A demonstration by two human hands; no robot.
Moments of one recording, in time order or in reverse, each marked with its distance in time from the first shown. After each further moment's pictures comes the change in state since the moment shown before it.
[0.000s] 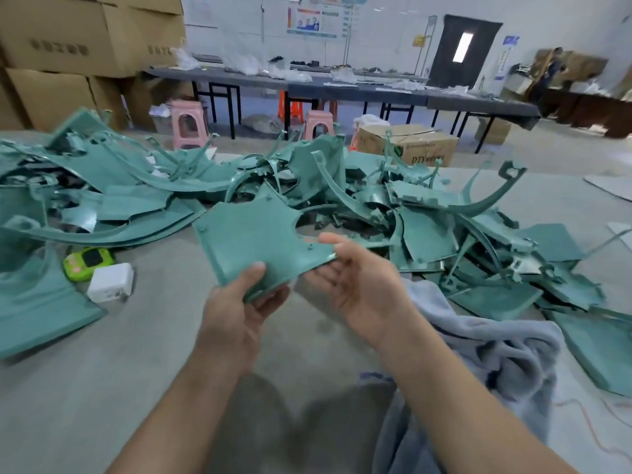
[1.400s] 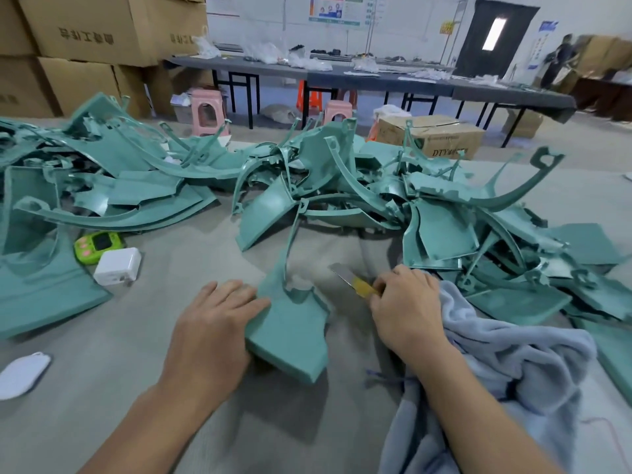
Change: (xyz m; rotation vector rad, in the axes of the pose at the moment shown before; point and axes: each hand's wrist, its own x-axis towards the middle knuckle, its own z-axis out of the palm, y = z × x) left_hand -0.026 0.007 -0.053 2.014 -0.220 0.692; right_hand 0.021 0.015 -0.095 -2.007 0.404 -0.300
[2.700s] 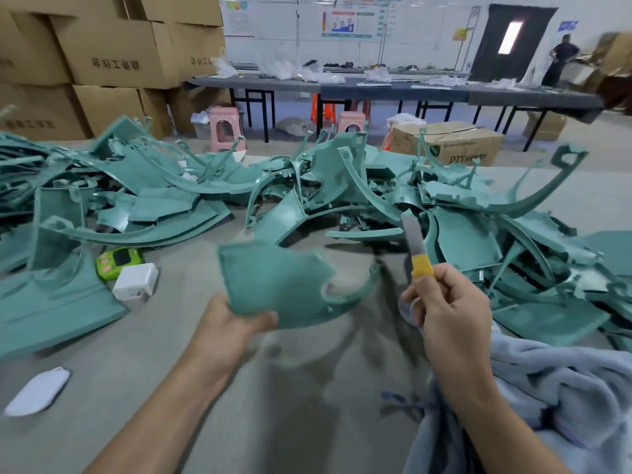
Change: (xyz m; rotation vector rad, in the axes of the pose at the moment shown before) left_hand 0.029 -0.005 0.006 -1.372 0.116 -0.407; right_hand -0.022 -0.002 -0.021 1.106 0.370 0.083
